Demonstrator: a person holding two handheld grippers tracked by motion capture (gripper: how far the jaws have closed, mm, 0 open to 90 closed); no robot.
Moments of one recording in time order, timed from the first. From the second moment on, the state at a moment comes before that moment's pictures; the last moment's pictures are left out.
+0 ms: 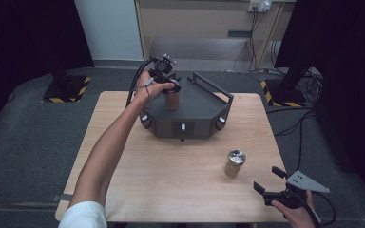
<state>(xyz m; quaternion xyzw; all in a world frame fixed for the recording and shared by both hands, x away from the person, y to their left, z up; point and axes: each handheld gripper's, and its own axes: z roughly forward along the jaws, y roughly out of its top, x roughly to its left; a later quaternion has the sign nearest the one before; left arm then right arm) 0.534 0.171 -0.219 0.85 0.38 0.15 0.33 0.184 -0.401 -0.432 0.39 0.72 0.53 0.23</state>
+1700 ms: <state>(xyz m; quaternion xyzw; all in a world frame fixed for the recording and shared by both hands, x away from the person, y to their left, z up) 0.455 0.209 -0.177 0.80 0.35 0.14 0.46 0.185 -0.400 -0.431 0.38 0.72 0.53 0.23</state>
